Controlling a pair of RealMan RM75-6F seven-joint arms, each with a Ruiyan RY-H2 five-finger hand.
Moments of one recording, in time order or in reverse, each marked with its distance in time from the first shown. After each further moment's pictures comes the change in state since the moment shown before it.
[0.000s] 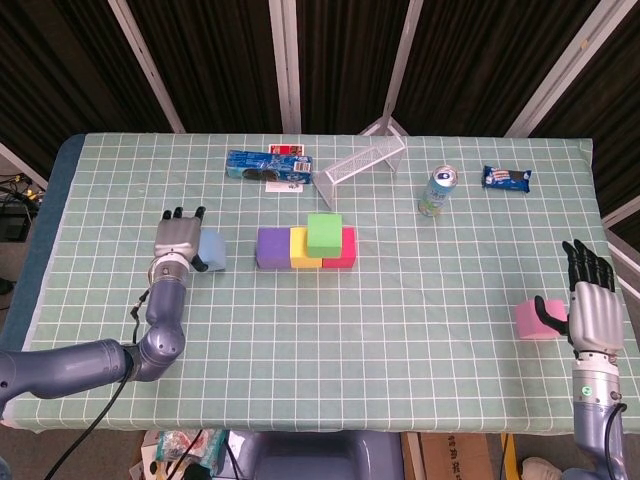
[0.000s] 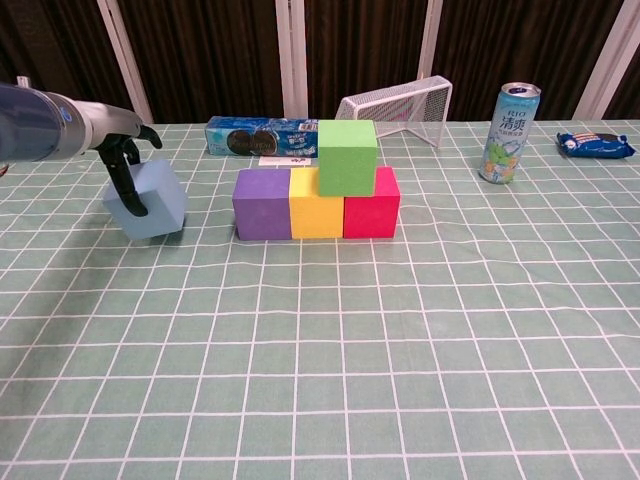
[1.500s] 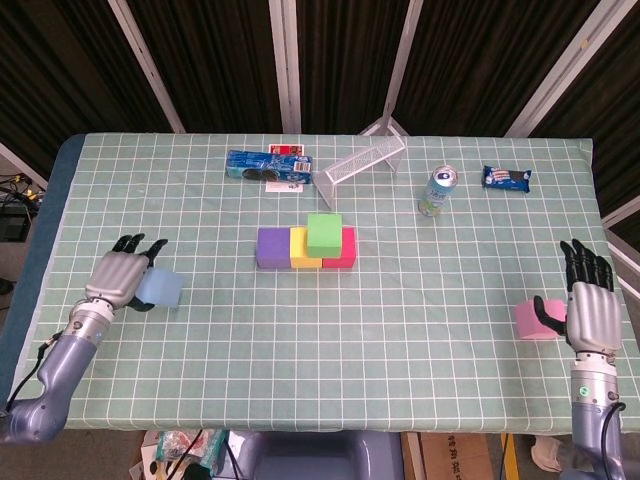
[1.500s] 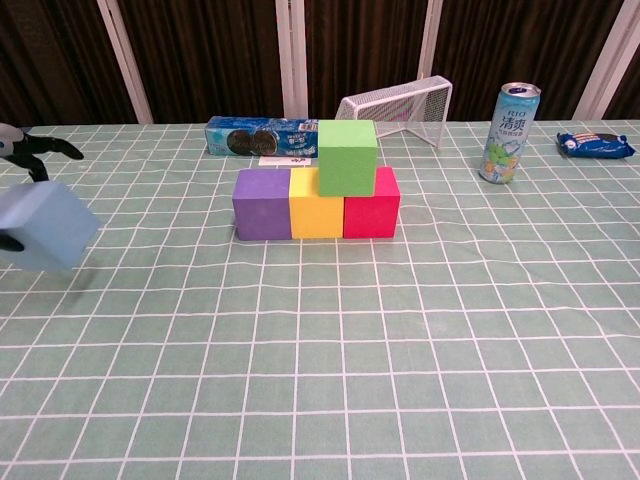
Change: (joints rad) left arm 0.416 0.349 0.164 -0.308 0.791 -0.088 -0.445; right arm 0.011 -0.008 -0.018 0.006 -0.006 0.022 -0.023
